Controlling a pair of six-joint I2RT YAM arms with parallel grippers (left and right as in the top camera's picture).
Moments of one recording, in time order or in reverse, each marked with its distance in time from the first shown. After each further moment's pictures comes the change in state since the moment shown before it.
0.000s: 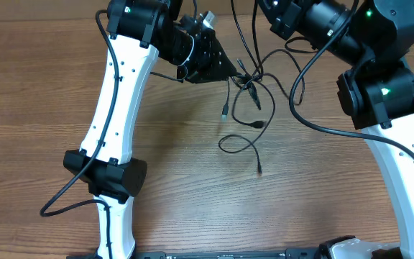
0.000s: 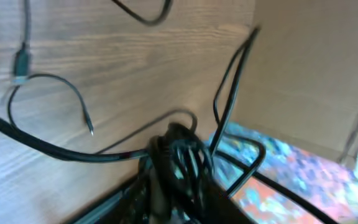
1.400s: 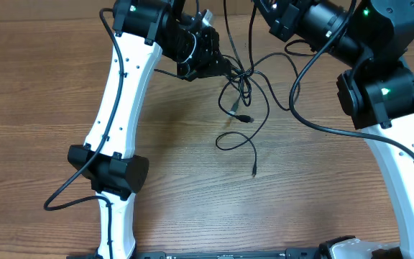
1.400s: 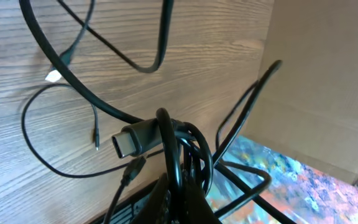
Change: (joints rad) left arm -0.002 0.033 0.000 0.043 -0.066 -0.032; right arm 0.000 0.000 0.000 -0.044 0.001 0.000
